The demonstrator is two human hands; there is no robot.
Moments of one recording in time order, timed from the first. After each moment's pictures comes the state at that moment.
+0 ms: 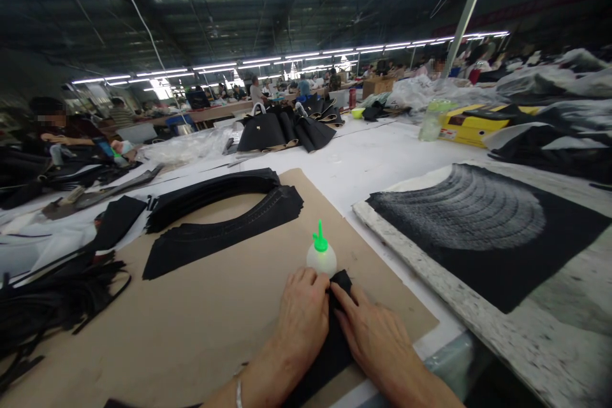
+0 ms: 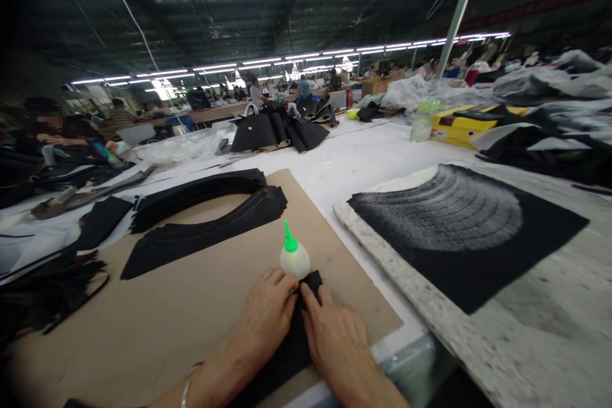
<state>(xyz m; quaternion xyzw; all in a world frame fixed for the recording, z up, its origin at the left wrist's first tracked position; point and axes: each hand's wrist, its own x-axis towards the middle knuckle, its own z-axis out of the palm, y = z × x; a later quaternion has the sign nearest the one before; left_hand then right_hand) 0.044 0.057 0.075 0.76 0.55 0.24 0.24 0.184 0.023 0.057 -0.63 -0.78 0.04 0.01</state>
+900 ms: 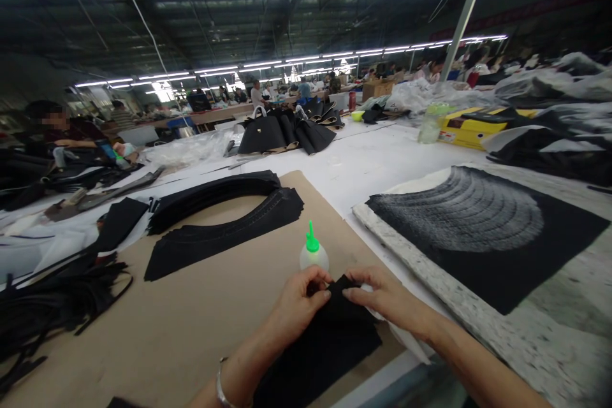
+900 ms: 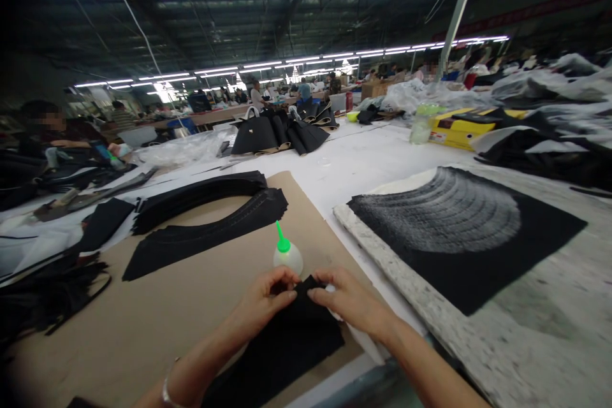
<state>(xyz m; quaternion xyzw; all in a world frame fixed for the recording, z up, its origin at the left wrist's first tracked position) 0.027 0.075 0.079 0.66 0.43 0.32 0.52 0.232 0.072 0.078 -0.46 -0.68 0.51 0.25</state>
